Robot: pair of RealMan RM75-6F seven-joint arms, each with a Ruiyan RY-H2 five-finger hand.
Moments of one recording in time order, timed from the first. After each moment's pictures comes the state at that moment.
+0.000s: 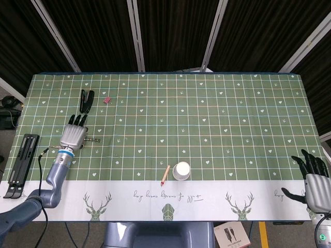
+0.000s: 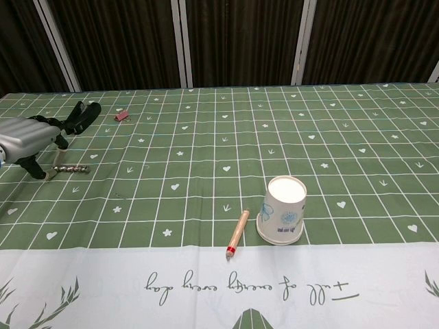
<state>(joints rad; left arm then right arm) -0.66 -1.73 -0.15 -0.77 1.18 0.85 0.36 0.04 -1.09 0.08 -1.70 -1.39 1.46 -0.04</state>
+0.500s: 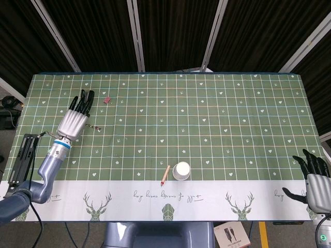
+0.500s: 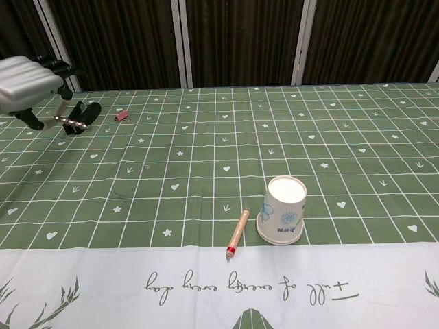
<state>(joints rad) -0.71 -1.56 -0.13 -0.93 1.36 1.01 0.44 0.03 -1.09 0.08 -1.69 -1.39 1.47 -0.04</state>
